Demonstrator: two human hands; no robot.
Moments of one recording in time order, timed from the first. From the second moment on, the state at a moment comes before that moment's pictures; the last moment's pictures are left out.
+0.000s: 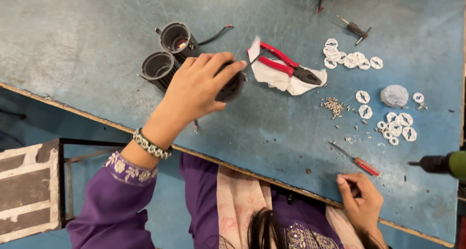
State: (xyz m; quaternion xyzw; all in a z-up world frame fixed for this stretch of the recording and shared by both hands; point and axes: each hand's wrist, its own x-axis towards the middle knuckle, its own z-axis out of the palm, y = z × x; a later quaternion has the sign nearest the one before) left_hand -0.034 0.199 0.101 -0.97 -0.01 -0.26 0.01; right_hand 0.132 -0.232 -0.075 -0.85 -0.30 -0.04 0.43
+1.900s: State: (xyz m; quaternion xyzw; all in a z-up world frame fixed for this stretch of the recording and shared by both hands) left_hand 0.040 -0.008 0.027 -0.99 0.04 -0.13 -0.06; right_hand 0.123 -0.198 -0.067 -0.71 -0.51 -0.06 0.48
